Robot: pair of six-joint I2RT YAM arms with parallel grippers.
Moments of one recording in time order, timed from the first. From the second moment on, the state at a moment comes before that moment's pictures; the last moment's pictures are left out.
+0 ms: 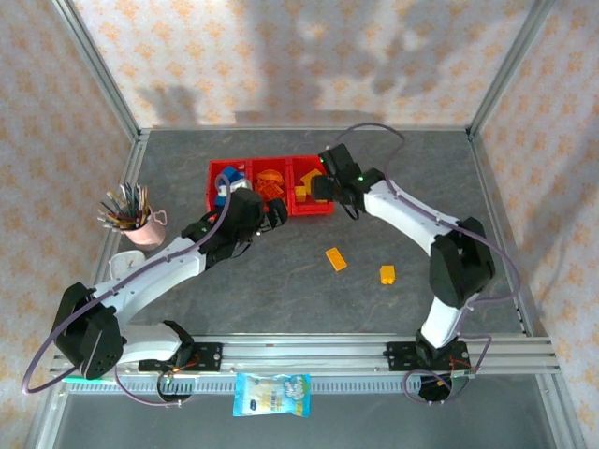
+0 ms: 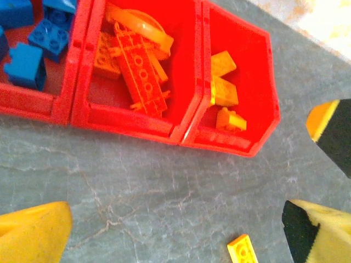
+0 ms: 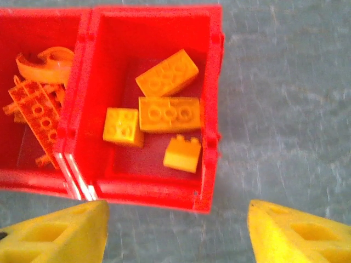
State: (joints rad) left arm -0.61 1.26 0.89 -0.36 -0.23 -0.86; right arm 0.59 1.73 1.39 -0.56 0.18 0.41
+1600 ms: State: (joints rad) left arm -0.80 1.18 0.71 -0.29 -0.37 -1.12; right arm 0.82 1.66 0.87 -0.39 0.21 0.61
